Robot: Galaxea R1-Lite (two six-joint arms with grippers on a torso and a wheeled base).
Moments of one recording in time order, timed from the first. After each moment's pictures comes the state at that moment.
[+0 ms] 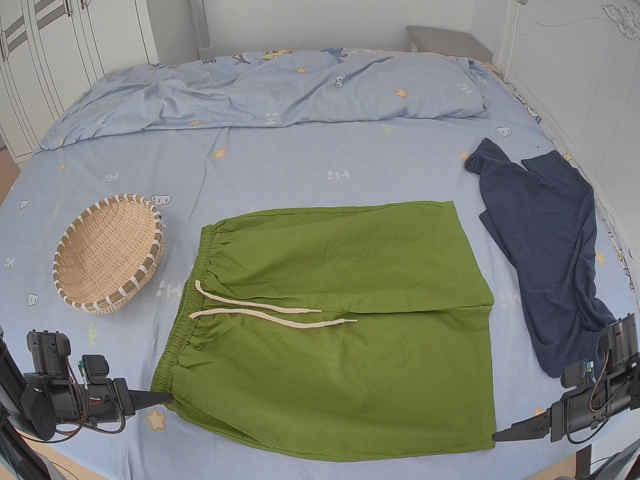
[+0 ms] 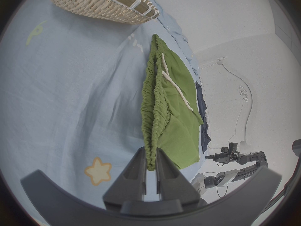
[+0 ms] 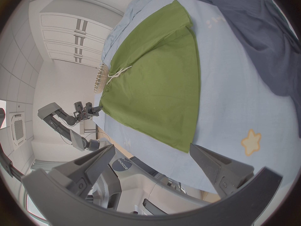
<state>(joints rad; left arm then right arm) 0.22 1.82 -0.02 -0.99 -0.85 -0.33 0.07 1.41 -0.18 -0.15 0.74 0.11</state>
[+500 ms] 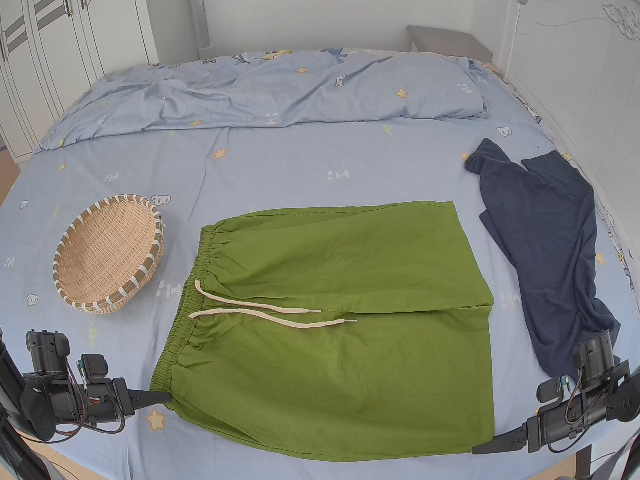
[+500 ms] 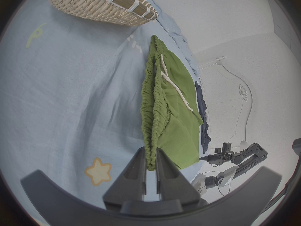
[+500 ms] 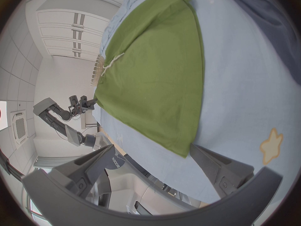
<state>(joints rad) 0.22 1.81 -0.02 -0.99 -0.85 -0.32 0.13 1.69 -0.07 -0.48 0.74 0.11</state>
